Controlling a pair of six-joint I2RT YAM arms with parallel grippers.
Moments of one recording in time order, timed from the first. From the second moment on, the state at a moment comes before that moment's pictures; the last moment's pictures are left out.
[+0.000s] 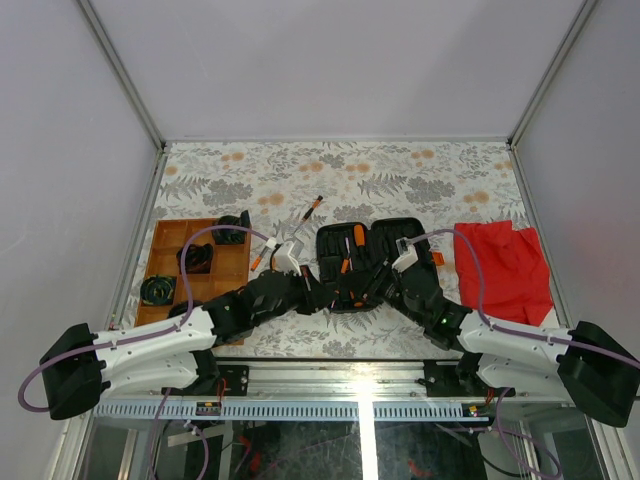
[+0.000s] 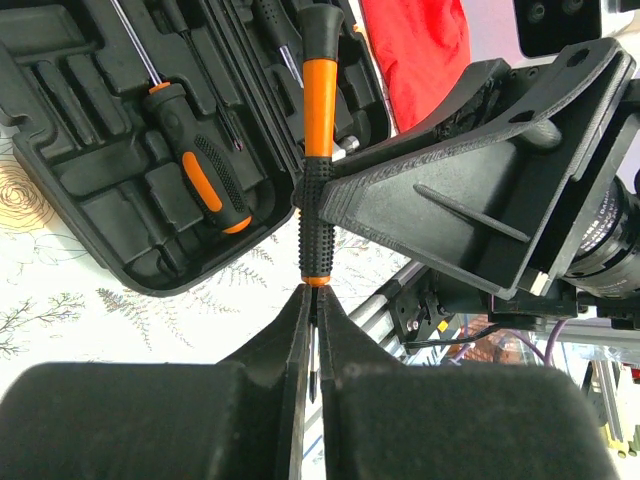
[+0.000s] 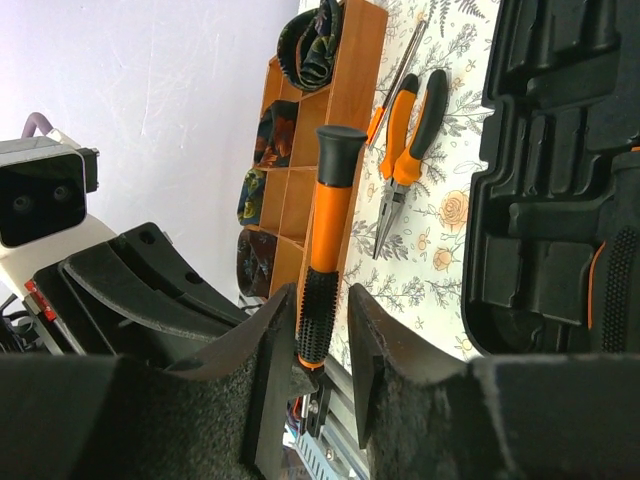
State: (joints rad) left arm -1.05 0.98 0.48 0.13 -0.11 -0.93; right arm 0.94 1.03 0.29 0.54 0.13 1.16
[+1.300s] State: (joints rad) left arm -0.63 1.09 0.47 0.10 0.01 -0.84; right arm 0.89 1.46 0.96 -0.23 0.16 0.56
